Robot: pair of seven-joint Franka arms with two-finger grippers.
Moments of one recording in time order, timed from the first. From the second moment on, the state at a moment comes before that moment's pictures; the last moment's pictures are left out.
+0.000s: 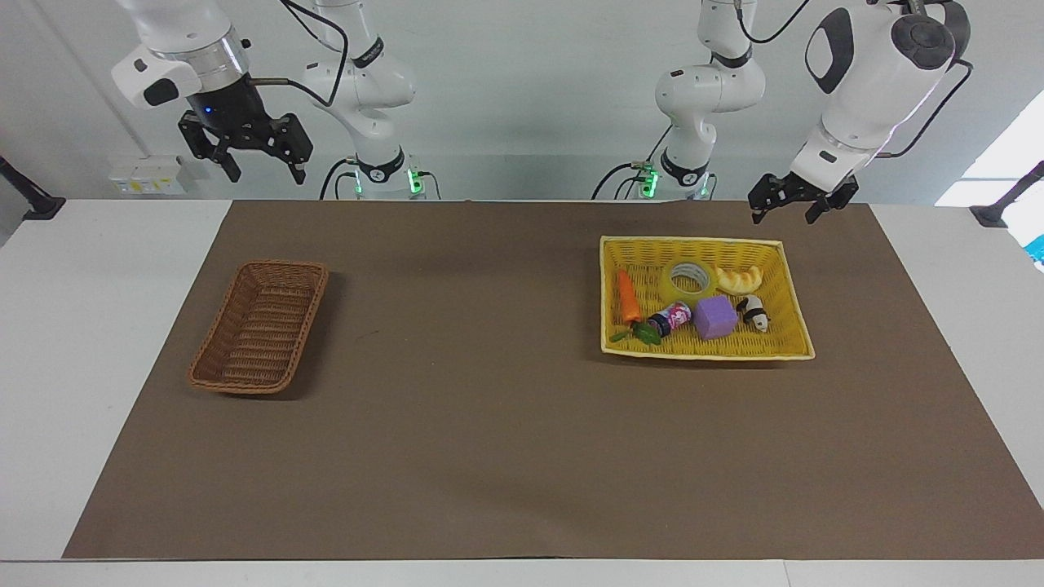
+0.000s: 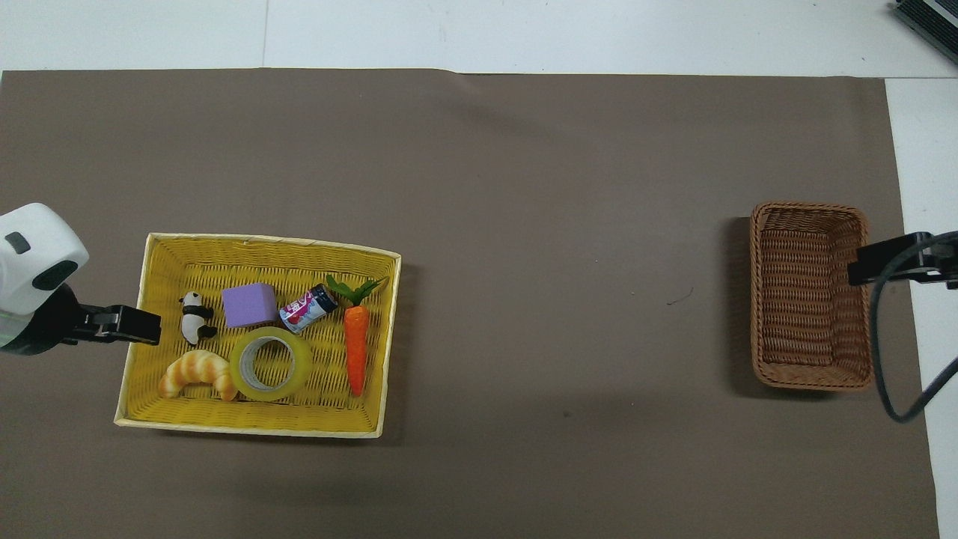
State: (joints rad) left arm 0.10 -0.20 -0.16 -1.96 -0.02 1.64 0.01; right arm 0.07 -0.04 -0.06 -1.48 -0.01 1.40 0.06
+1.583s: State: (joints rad) left arm 0.02 -0.25 -0.16 -2.40 -0.09 2.07 -0.05; right arm 0.07 -0.04 -0.06 -1.48 -0.01 1.40 0.06
